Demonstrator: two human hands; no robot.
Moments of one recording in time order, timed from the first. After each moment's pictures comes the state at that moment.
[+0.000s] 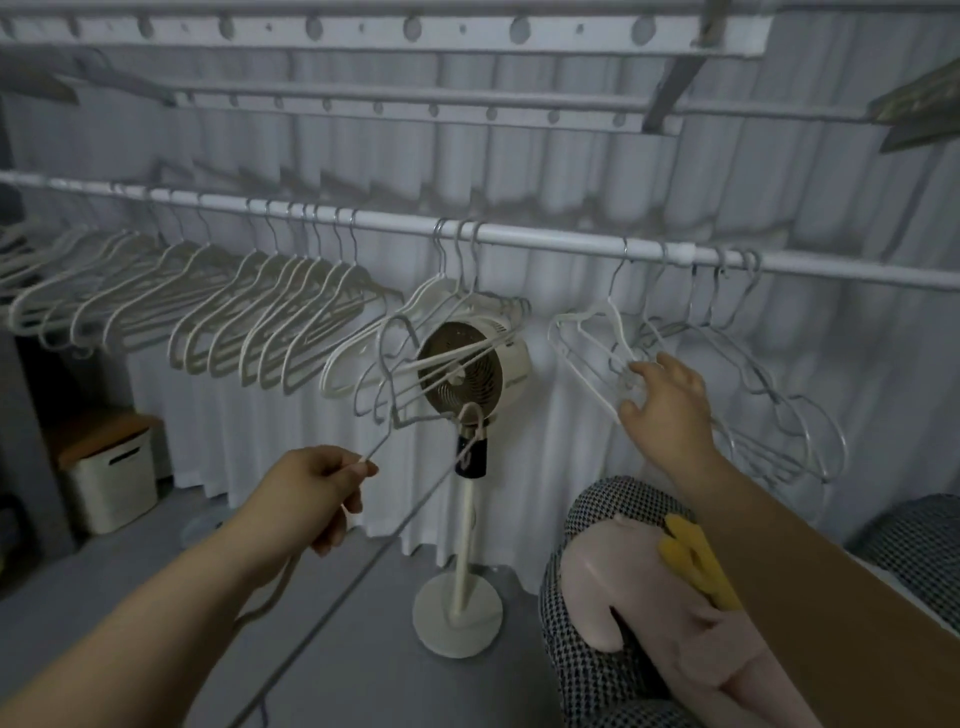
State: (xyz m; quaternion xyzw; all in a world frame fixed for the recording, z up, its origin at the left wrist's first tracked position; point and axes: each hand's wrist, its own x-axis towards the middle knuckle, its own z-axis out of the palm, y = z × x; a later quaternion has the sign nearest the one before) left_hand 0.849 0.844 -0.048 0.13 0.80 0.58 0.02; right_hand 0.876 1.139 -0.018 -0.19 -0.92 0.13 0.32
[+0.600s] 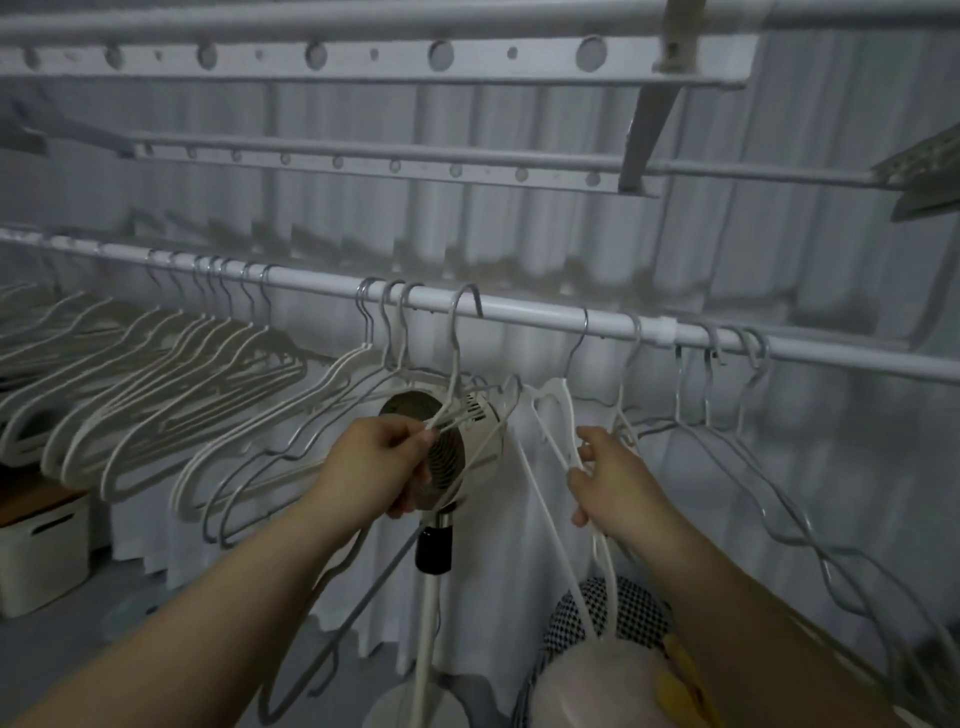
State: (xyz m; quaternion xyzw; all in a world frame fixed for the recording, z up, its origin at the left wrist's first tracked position) left_hand 0.749 1.013 0.006 0.22 0.76 0.61 -0.07; right_hand 0.797 1.208 0.005 -0.11 -0.92 0.31 0.22
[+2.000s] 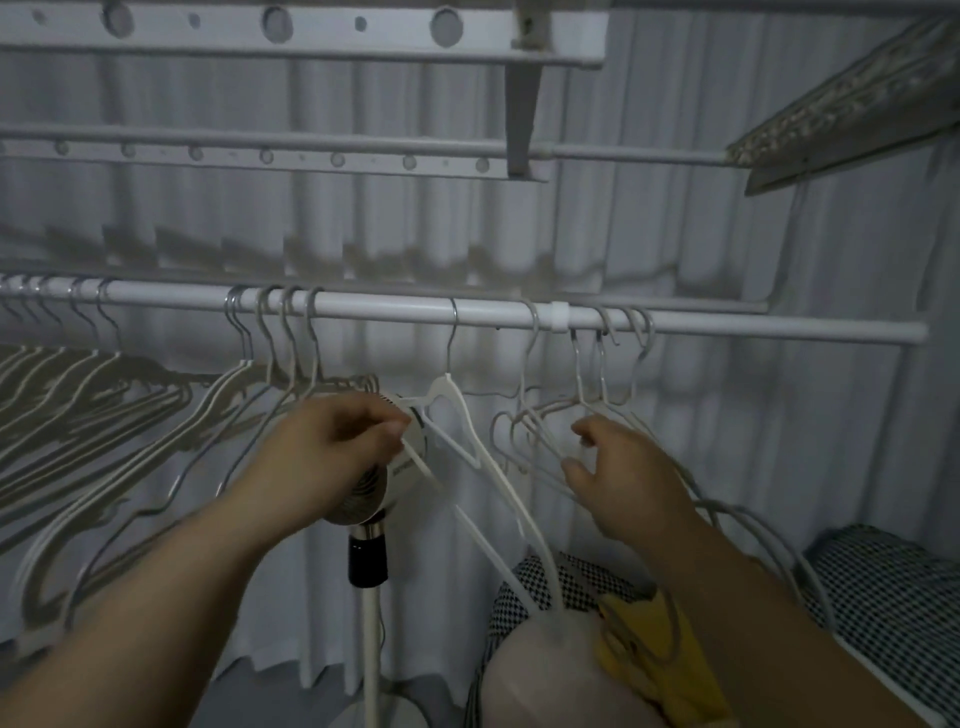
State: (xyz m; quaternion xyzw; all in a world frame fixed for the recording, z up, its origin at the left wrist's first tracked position) left_hand 0.745 1.042 0.032 0.37 0.75 0.54 -0.09; right_hand 0.842 1.250 0.014 -0.19 -0.92 0.12 0.31
